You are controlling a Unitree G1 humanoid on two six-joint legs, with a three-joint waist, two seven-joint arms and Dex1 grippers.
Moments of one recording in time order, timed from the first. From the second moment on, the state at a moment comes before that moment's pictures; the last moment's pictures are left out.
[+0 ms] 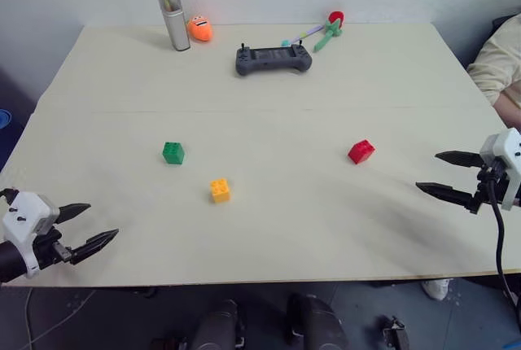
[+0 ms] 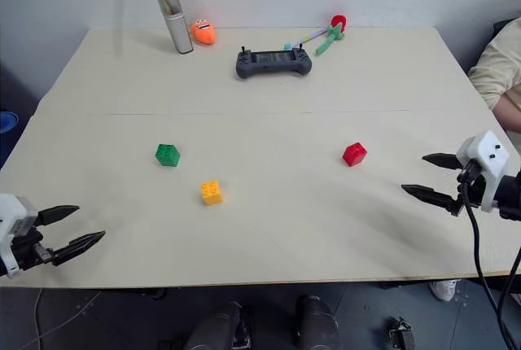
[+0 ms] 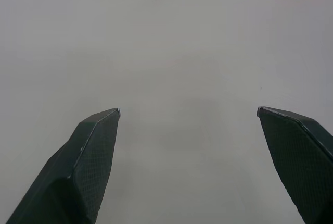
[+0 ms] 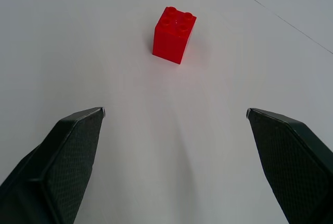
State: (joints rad) left arm 0.32 0.86 0.66 -0.18 -0.44 0.37 -0.93; right arm -0.26 -1.02 -0.33 0.26 0.39 0.25 1.21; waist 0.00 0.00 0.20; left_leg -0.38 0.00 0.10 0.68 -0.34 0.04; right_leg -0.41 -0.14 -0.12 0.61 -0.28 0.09
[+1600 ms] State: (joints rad) left arm -0.23 0.91 0.25 -0.38 -0.65 0.64 -0.99; right arm -0.45 -0.74 -0.19 0.00 0.40 0.60 0.75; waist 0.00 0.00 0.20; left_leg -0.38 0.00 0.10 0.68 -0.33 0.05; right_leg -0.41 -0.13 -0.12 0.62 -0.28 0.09
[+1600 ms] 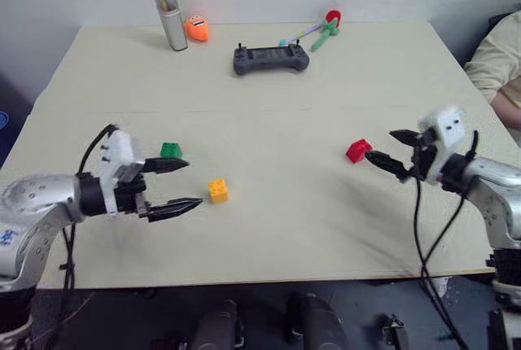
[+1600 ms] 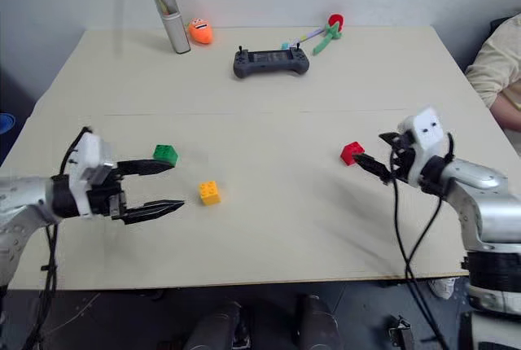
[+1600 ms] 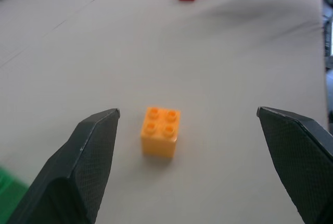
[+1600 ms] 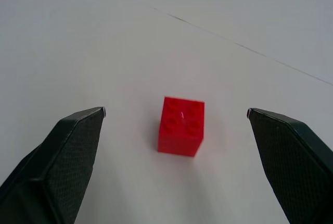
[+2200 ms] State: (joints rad) left arm -0.46 0.86 0.10 -0.37 -0.67 0.67 -1.02; right arm -0.57 -0.58 -0.10 0.28 0.27 0.55 0.59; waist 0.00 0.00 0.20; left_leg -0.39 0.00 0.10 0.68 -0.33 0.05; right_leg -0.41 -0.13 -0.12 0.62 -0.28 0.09
